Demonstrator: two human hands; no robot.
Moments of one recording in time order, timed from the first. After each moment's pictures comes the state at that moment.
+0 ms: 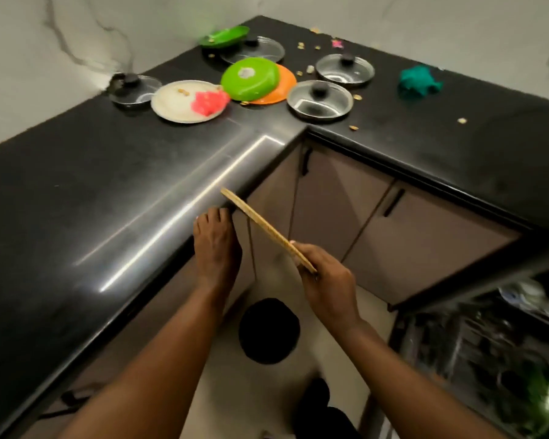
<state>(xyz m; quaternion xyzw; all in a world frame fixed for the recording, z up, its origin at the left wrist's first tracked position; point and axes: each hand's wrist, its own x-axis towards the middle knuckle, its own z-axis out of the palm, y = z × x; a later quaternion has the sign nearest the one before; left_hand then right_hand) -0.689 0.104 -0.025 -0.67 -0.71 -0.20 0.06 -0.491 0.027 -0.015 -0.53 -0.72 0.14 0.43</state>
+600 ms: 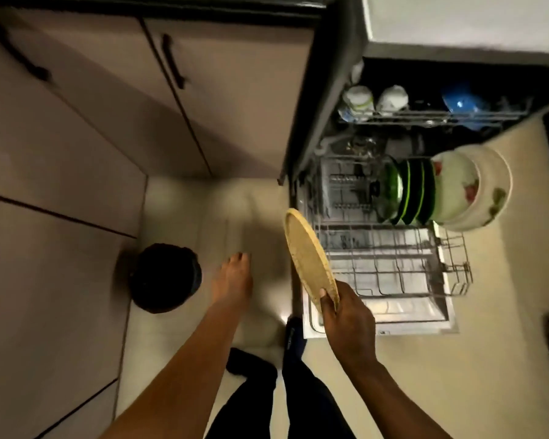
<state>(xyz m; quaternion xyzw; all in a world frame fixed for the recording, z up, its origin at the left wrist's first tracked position) -0.407 -0.087 -0.215 -0.85 -0.44 0.18 -0.21 -0.284 -0.264 -0.165 -0.89 -0.36 0.11 0.26</state>
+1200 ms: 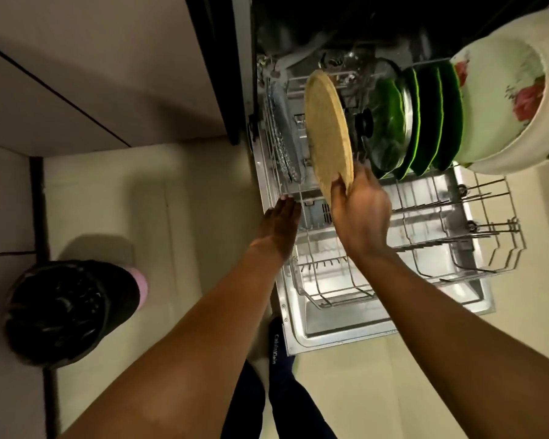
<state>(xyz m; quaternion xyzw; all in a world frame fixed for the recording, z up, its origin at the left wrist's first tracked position) -0.176 -0.115 -0.471 -0.92 -0.21 0.22 -0.25 -0.075 -0.202 -0.380 -0.92 -0.30 0.04 0.23</state>
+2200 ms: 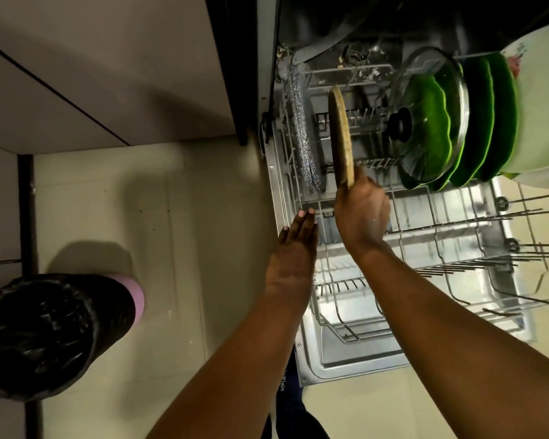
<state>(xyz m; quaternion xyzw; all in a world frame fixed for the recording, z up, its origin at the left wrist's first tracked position) -0.183 -0.127 -0.511 -0.93 -0.22 0.21 -0.22 -0.061 -0.159 -0.471 -0.94 -0.29 0.04 0.19</state>
